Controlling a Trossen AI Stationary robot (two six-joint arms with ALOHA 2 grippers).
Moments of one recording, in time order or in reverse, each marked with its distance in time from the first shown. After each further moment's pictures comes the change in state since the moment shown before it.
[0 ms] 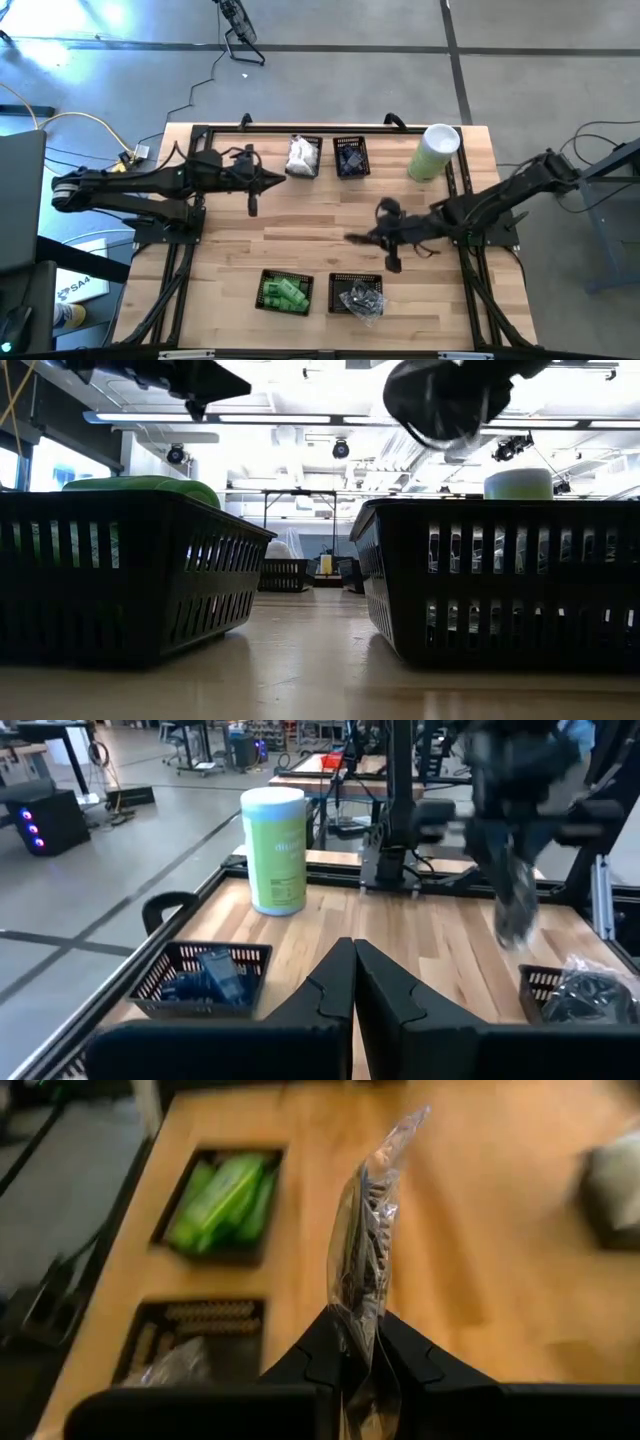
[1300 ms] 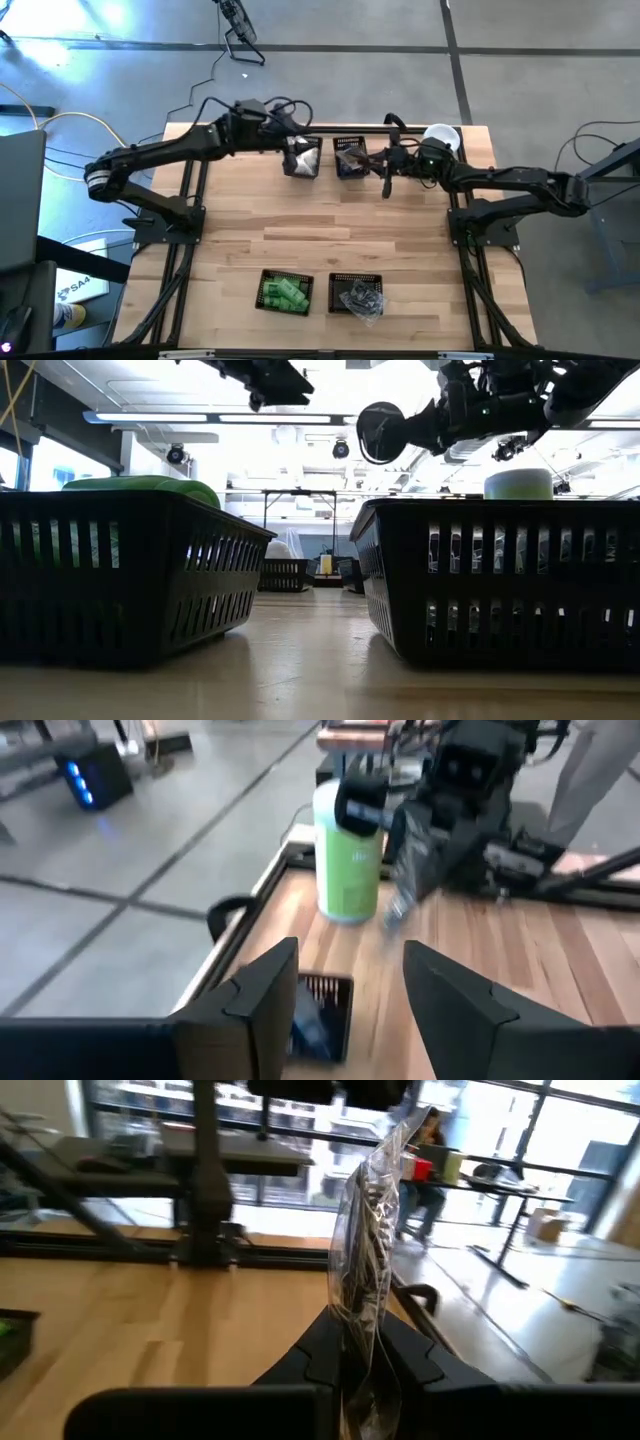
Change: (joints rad) left arm 0.227 0.458 0.572 -0.274 0.109 0.080; right arm -0.780 -0.081 -0.337 0.834 -0.496 -0.475
